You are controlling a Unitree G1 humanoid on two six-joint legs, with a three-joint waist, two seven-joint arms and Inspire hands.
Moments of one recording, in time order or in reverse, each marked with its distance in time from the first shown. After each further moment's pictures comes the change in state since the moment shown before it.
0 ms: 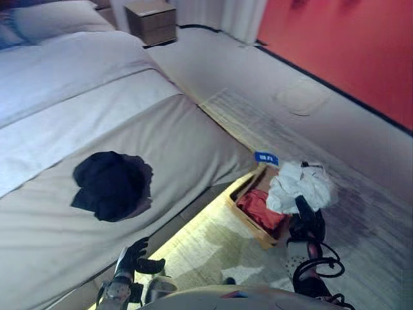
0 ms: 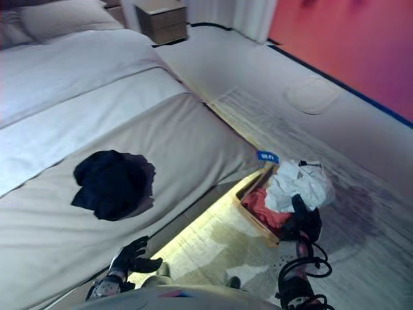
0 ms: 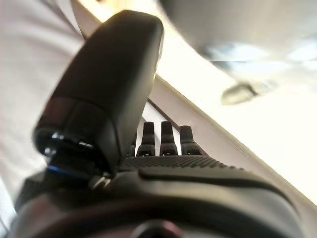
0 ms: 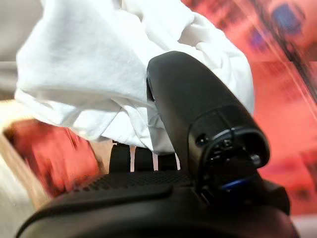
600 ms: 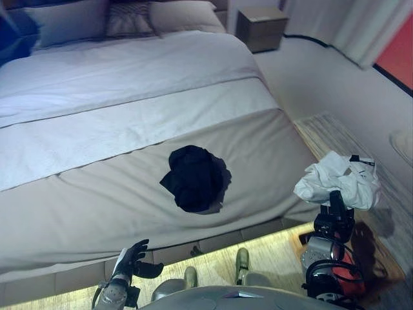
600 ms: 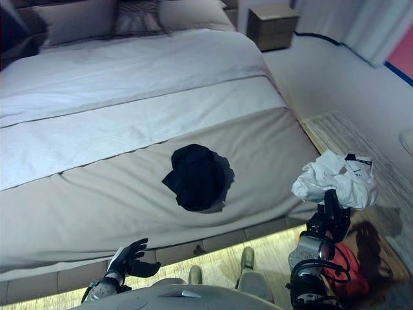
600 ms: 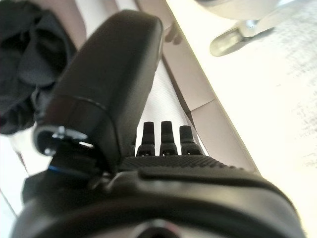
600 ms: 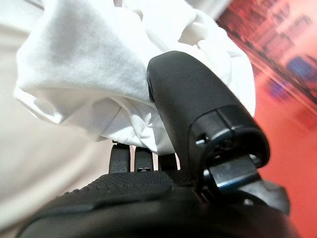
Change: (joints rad) left arm 0.018 0.018 -0.013 0.021 0.012 0.003 -0.016; right arm -0.017 -0.006 -0.165 -0.125 0.153 -0.064 0.140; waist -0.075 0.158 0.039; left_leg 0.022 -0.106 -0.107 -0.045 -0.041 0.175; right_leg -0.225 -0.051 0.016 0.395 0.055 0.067
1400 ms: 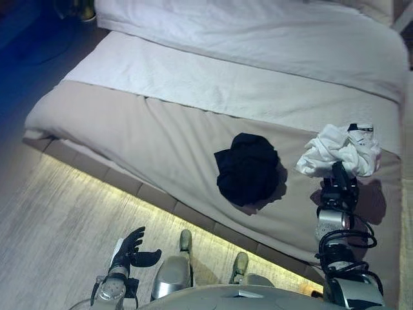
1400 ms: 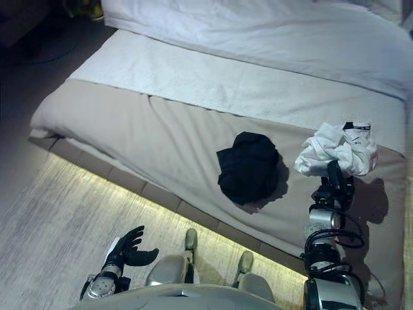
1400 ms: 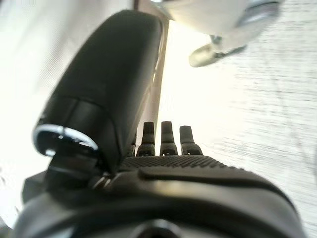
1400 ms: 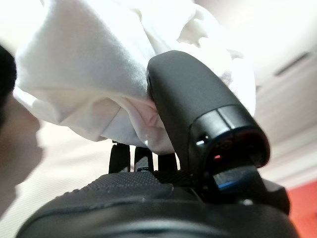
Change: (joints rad) left arm 0.010 0.019 0.030 -0.046 0.014 -0.087 0.031; right arm -0.173 -0.155 -0.024 0.057 -0.018 0.132 0.032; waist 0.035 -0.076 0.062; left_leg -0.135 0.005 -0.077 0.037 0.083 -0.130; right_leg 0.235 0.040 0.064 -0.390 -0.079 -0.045
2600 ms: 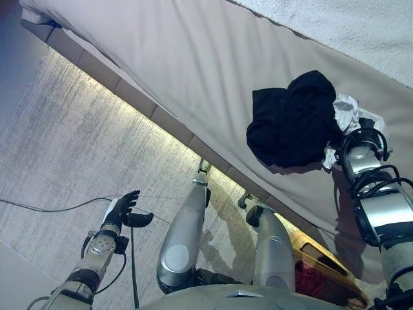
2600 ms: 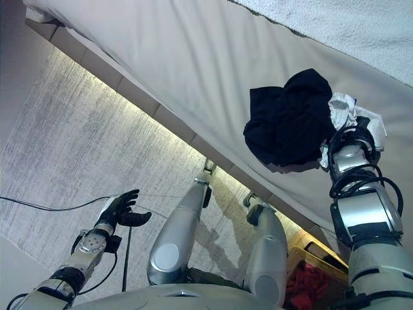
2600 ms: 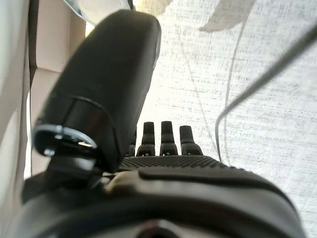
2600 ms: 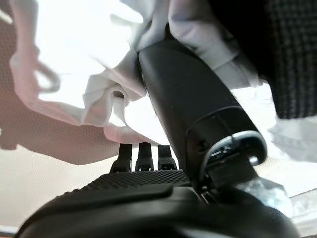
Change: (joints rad) left arm -0.215 0.168 -0.028 -0.082 -0.065 0.111 -0.071; right arm -0.686 -0.403 0.498 0.620 -1.128 0.513 -0.203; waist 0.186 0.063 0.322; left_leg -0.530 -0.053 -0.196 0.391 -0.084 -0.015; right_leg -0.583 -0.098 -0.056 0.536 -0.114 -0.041
